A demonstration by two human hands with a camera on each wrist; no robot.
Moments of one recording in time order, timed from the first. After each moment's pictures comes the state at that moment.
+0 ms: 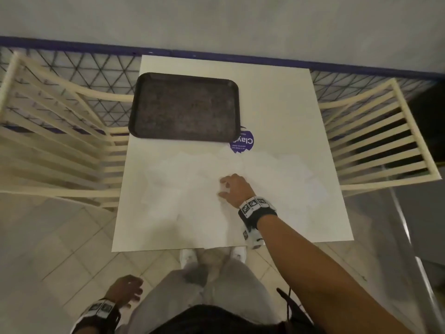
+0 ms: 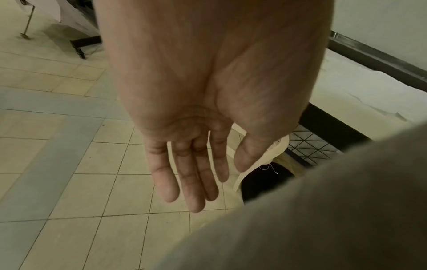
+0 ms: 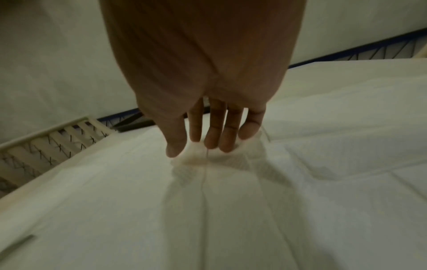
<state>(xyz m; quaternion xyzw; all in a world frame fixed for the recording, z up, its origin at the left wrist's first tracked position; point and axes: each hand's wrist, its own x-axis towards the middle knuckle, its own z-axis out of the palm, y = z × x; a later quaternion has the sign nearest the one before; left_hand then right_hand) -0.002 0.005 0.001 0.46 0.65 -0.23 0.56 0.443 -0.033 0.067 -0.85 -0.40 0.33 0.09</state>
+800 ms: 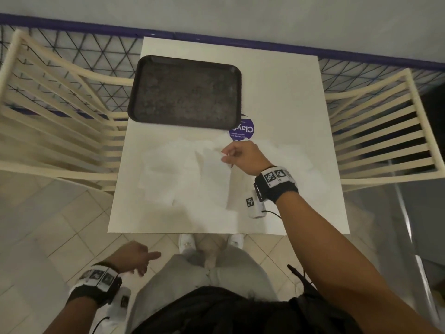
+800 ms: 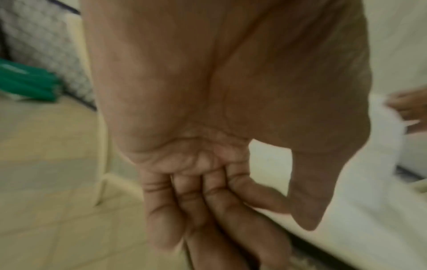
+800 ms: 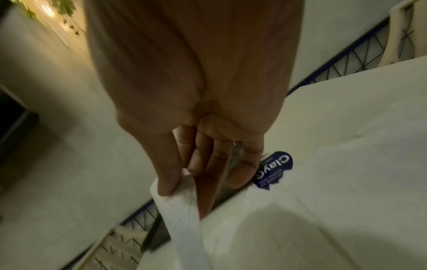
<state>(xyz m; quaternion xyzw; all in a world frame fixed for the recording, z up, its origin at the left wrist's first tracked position) 0.081 0.013 0.109 0.65 0.48 -0.35 0.47 0.486 -0.022 0.182 -0.78 -0.41 0.37 0.29</state>
